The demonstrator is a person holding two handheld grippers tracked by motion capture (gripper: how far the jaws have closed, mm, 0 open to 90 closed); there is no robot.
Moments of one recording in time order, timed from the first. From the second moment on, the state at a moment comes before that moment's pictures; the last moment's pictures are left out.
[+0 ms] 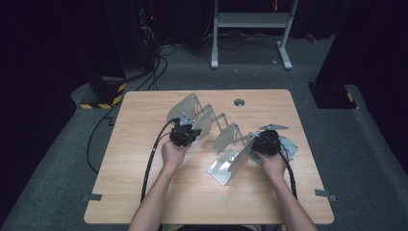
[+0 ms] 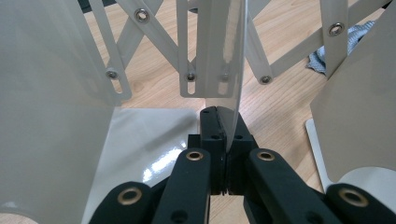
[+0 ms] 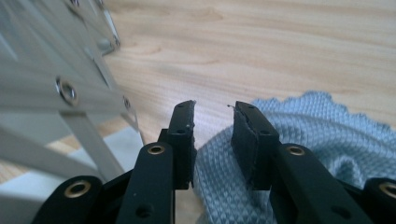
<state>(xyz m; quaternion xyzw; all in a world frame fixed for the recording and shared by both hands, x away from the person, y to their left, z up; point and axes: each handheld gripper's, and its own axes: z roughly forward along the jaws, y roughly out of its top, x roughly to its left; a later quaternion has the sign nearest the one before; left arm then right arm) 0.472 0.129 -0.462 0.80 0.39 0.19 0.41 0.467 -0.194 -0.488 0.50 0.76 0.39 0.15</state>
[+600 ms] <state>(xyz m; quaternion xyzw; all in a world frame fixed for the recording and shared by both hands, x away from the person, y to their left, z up) 0.476 0.125 -0.462 0.81 0.37 0.17 0.41 0.453 -0.175 -0.493 0.47 0.78 0.38 0.14</state>
